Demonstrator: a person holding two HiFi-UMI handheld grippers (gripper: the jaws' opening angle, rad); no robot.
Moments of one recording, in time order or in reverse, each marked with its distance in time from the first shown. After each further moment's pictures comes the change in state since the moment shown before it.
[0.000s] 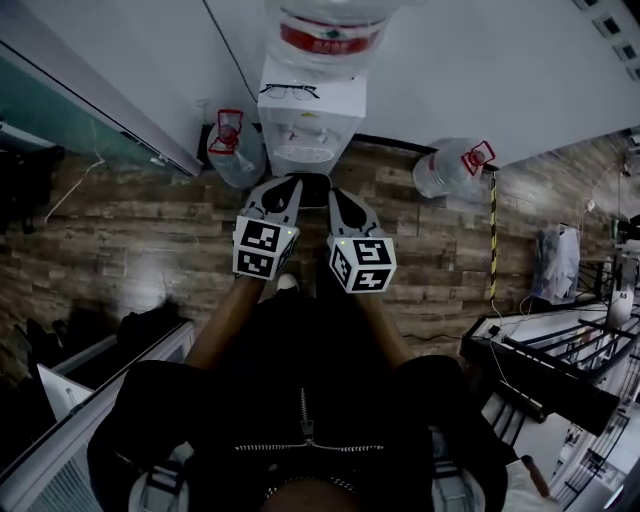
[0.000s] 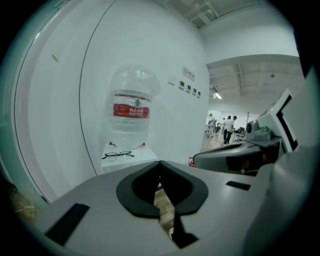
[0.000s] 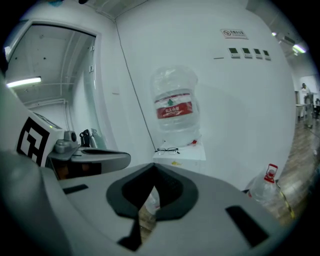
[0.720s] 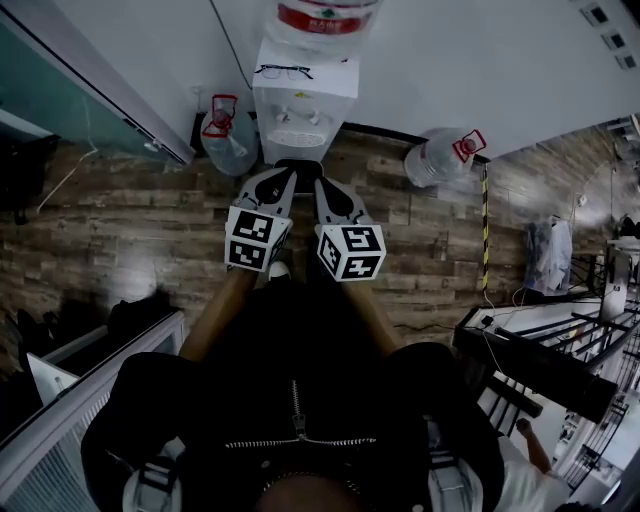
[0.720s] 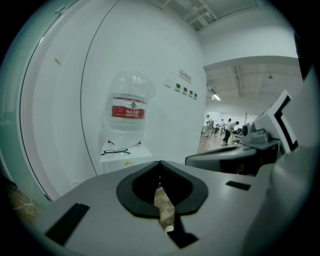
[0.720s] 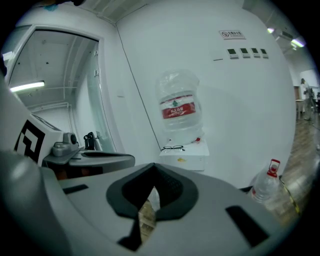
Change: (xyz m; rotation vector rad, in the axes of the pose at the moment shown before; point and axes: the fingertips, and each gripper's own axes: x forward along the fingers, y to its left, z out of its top) left arm -0.034 -0.027 -0.014 -0.002 -0.012 -0.006; right arm -0.027 0.027 -0.017 0.023 -0.022 0.044
